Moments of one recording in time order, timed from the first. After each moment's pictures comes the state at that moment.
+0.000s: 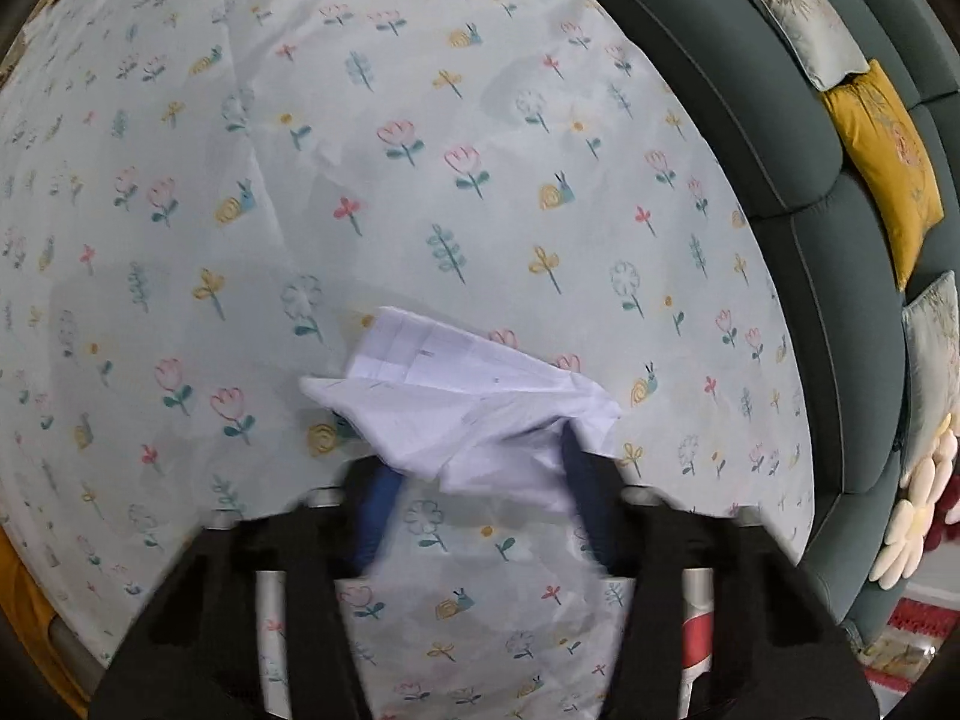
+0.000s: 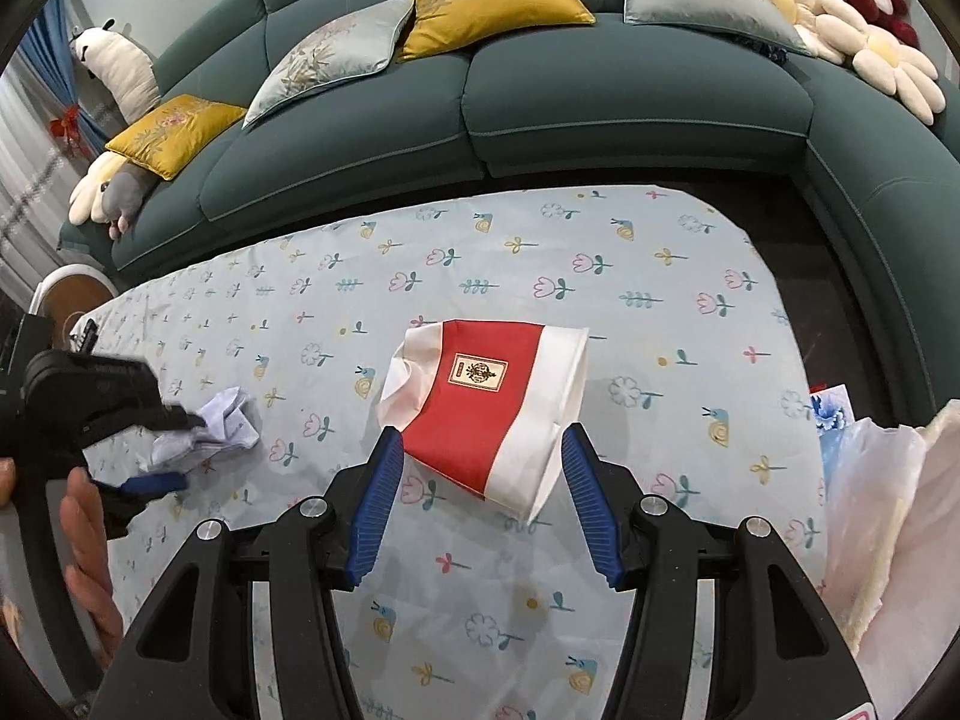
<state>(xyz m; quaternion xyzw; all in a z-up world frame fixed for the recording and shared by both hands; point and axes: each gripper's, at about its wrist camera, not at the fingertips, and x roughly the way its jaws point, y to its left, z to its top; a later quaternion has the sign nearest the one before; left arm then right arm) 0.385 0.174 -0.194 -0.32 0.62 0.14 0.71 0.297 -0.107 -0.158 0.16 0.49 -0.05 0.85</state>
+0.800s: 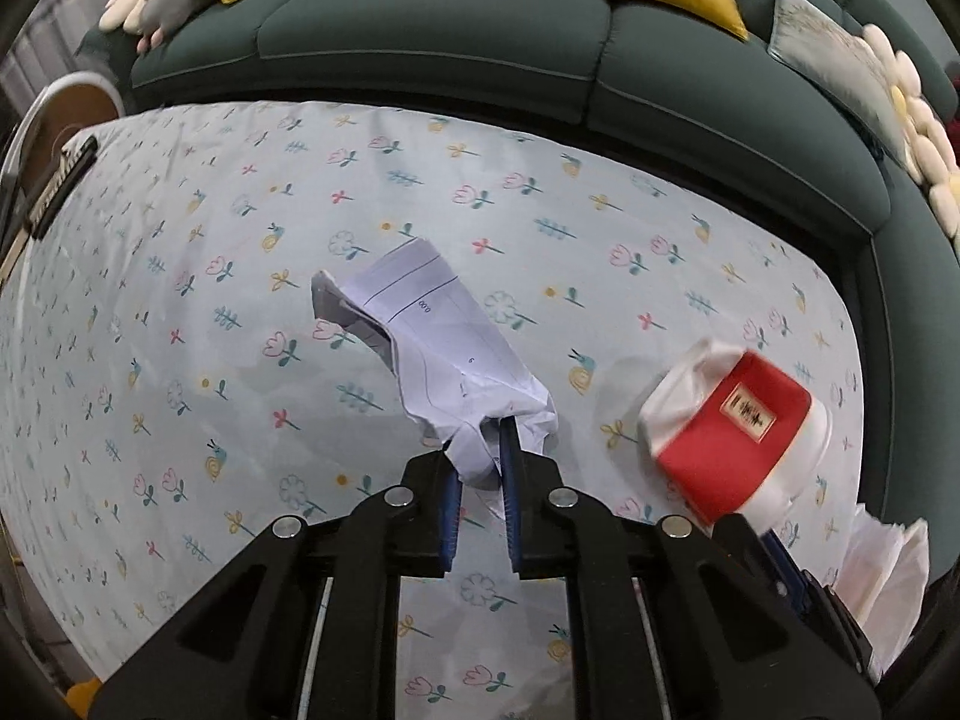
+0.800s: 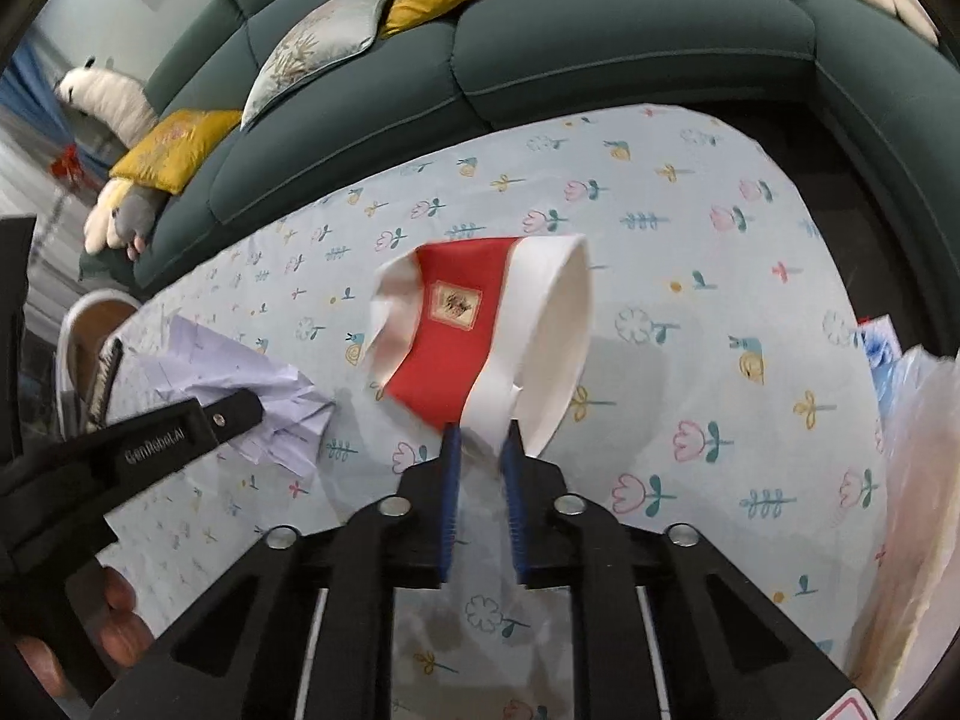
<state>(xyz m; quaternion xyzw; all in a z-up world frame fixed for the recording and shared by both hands) 0.367 0.035 -0.166 -0.01 0.57 -0.01 0.82 0.289 -0.127 -0.188 0.25 0.51 -0.03 0.82</state>
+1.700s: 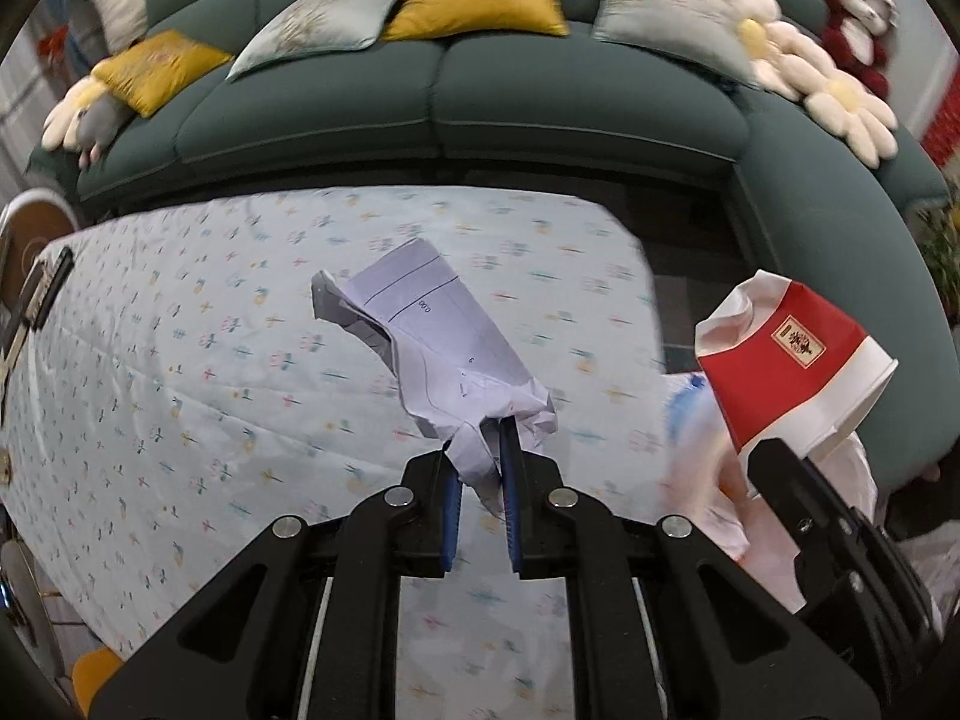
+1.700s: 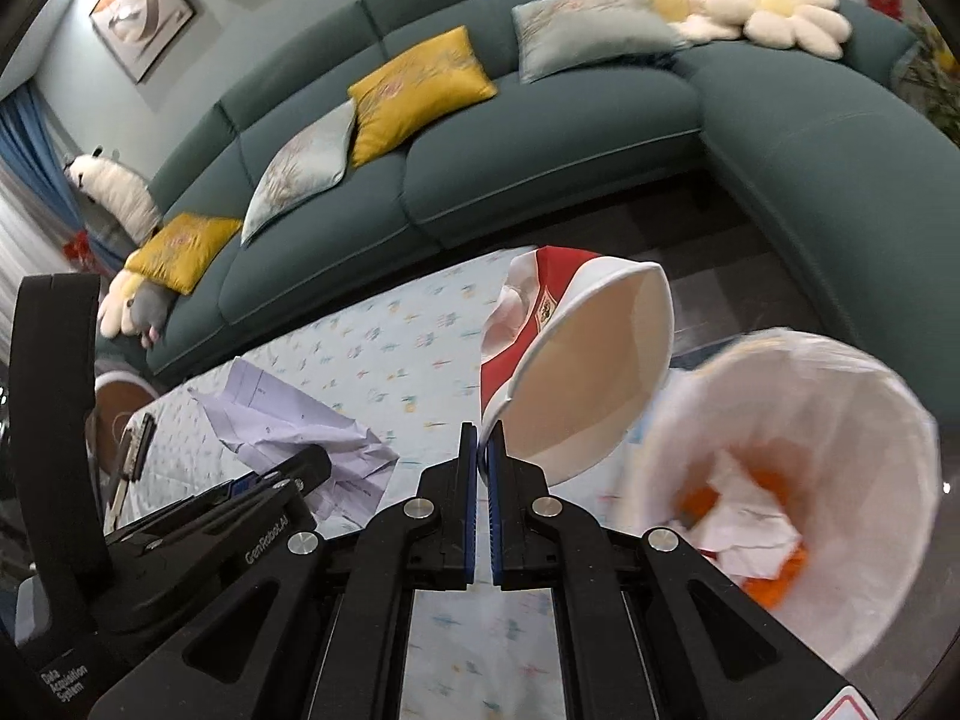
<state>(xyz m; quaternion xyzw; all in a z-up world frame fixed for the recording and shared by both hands) 0.228 -0.099 -0.070 0.07 0.52 -0.11 0.84 0.150 -0.227 -0.071 0.26 0.41 -0.09 0.87</state>
